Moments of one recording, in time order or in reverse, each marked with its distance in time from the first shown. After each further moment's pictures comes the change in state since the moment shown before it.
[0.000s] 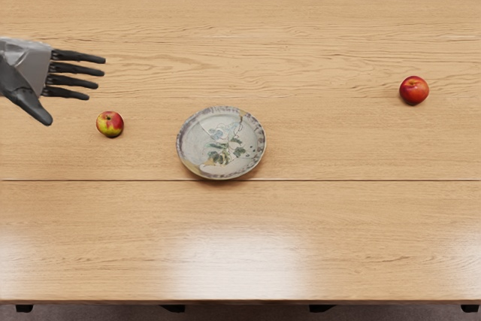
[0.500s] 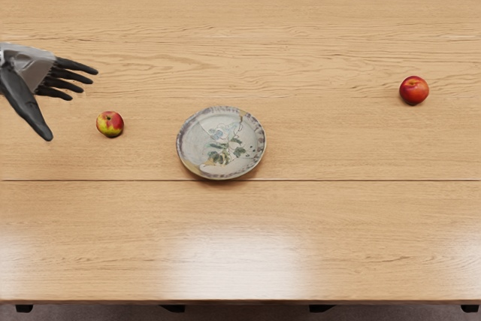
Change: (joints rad) left arm 0.018 -0.083 -0.080 0.016 0.410 0.000 0.000; right arm 0.000 0.000 0.002 -0.004 0.000 -0.001 0.000
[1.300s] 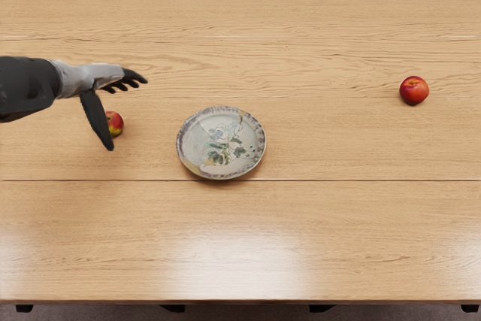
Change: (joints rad) left arm 0.130 -0.246 -0.045 -0.204 0.650 0.347 0.000; right arm 0.000 0.000 0.000 0.000 0.000 0.000 0.000
